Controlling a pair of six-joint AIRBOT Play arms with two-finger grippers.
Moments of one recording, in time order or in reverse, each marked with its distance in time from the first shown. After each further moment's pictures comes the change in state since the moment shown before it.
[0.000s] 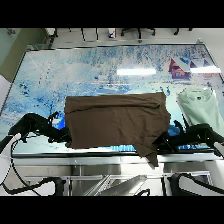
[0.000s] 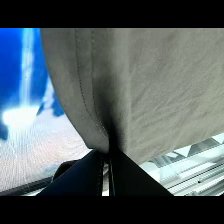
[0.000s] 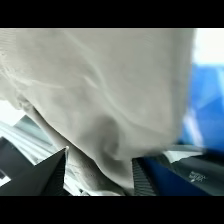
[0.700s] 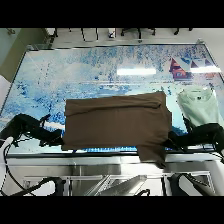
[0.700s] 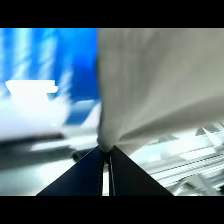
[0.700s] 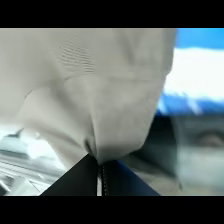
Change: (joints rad) left arm 0.117 0.102 0.000 0.147 0.142 -0.080; right arm -0.066 0.292 0.018 -0.196 -0.078 0.194
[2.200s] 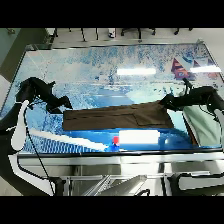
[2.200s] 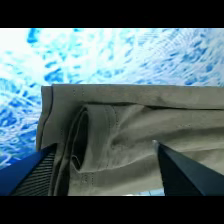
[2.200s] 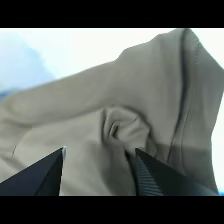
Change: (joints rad) left arm -0.244 -0.503 0.823 0.041 0.029 -0.254; right arm 0.172 -0.537 0.679 0.187 0.246 -0.165
